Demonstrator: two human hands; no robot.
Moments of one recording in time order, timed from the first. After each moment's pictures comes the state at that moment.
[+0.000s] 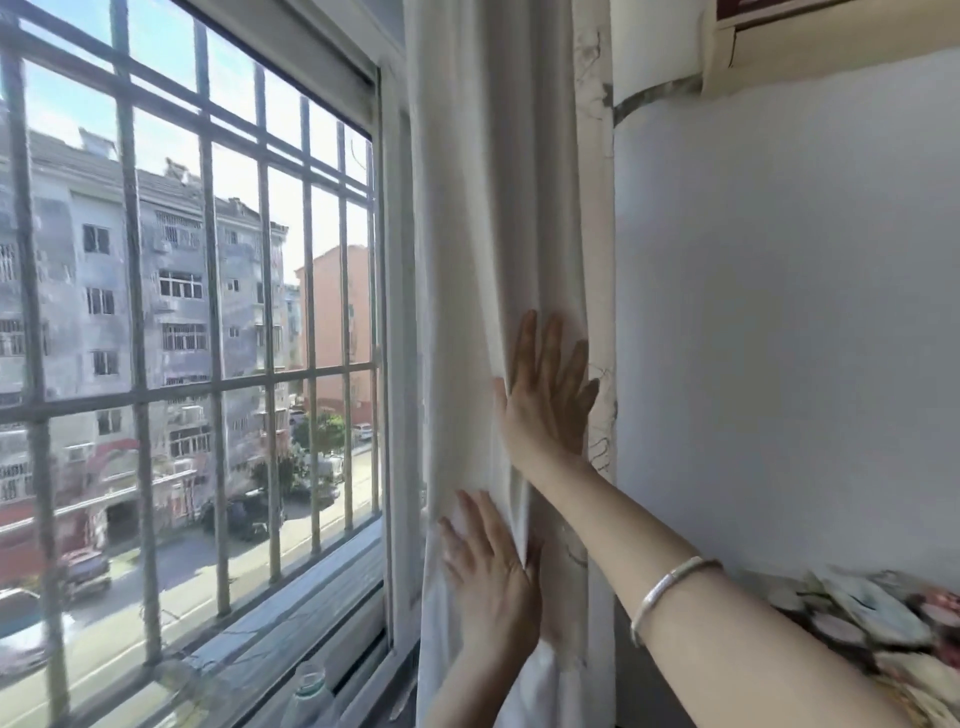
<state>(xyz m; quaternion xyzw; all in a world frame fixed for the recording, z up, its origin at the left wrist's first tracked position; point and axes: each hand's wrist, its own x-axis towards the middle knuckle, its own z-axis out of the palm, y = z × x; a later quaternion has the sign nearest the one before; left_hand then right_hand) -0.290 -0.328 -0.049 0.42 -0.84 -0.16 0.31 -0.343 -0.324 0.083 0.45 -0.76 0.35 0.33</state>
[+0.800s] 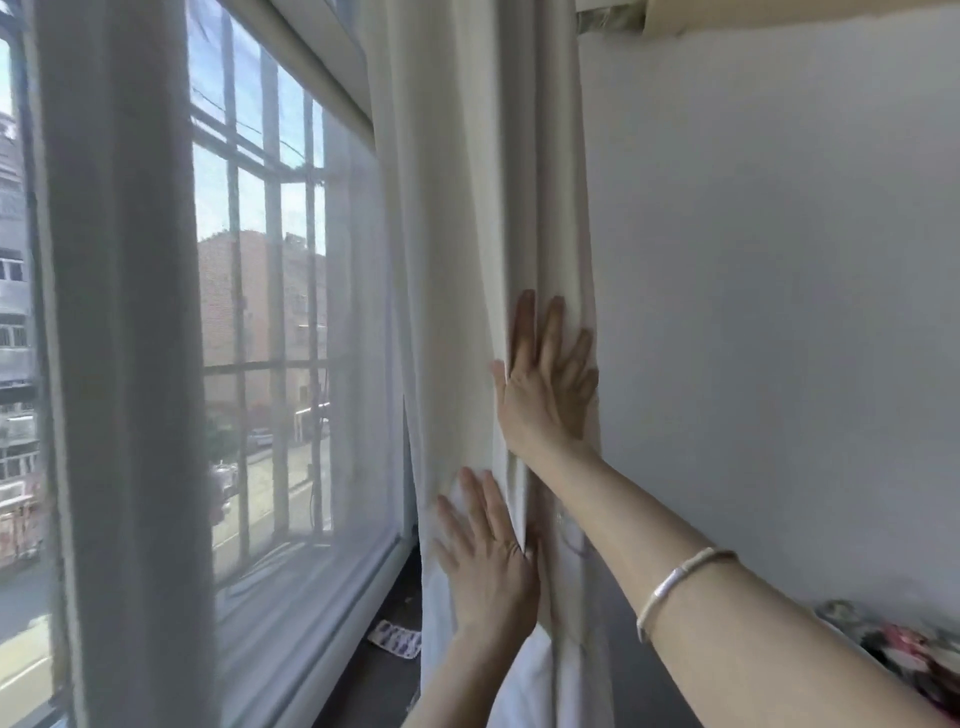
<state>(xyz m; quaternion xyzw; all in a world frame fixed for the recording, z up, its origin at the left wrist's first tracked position) -0.580 -0.511 -0.047 0.32 -0.88 -0.15 0.30 -0.614 -0.484 0.091 0.37 -0.80 0.33 0.35</state>
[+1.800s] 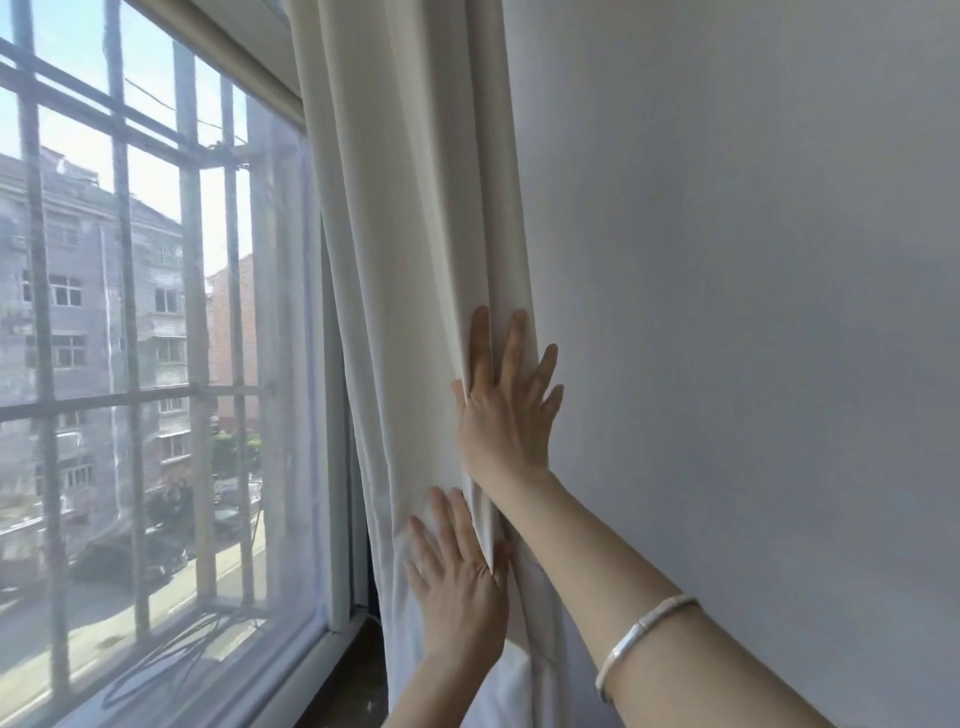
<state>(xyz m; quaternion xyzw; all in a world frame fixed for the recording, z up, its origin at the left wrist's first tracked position) -0.808 -0.611 -0.040 0.35 -0.87 -0.15 0.31 -0.845 -0.589 0.089 0.42 -0.77 0.34 0.35</state>
